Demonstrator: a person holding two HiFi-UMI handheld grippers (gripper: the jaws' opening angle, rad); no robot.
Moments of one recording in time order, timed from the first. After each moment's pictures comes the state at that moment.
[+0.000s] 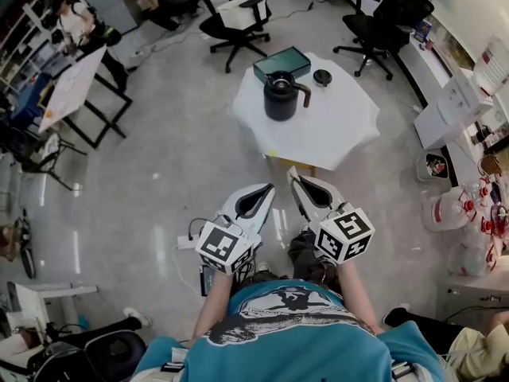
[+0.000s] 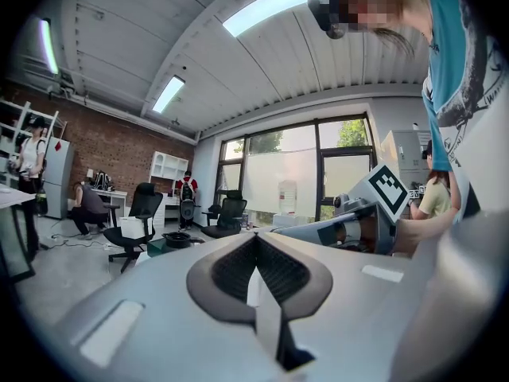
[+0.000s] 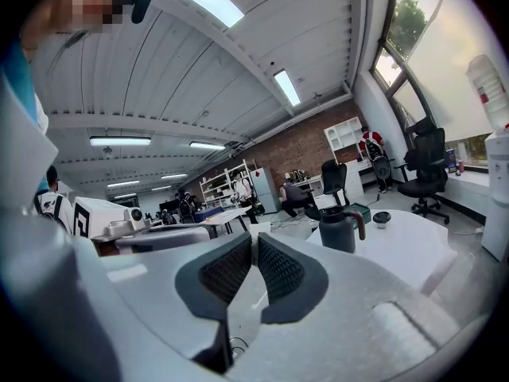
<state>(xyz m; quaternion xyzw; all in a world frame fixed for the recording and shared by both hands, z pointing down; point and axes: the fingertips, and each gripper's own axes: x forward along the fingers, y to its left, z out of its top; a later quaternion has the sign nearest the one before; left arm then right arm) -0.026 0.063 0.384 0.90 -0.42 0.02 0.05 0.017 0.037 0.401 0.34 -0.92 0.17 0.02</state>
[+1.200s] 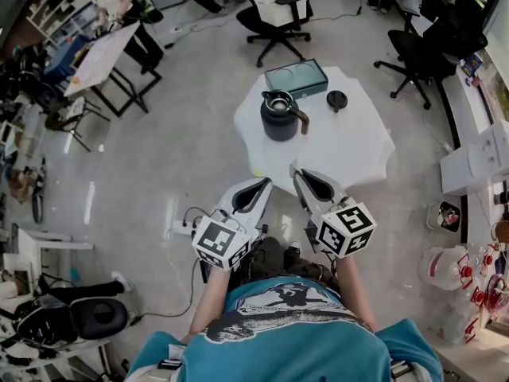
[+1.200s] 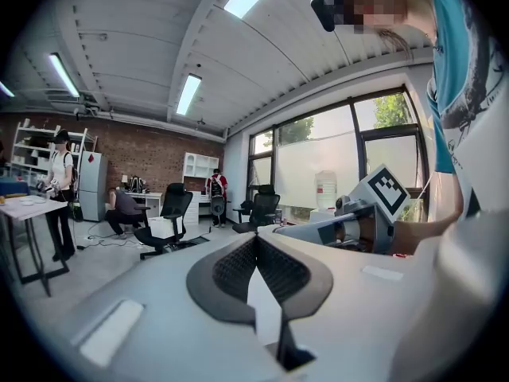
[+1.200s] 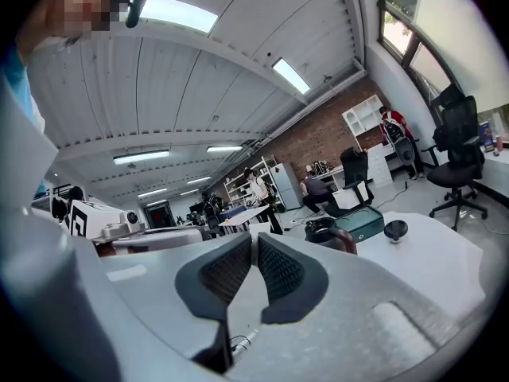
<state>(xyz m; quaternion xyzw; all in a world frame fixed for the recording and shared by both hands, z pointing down) 0.044 -0.070 0.383 0.84 -0.54 0.05 0.05 0.088 -0.113 0.404 0.22 -0.95 0.20 0.01</state>
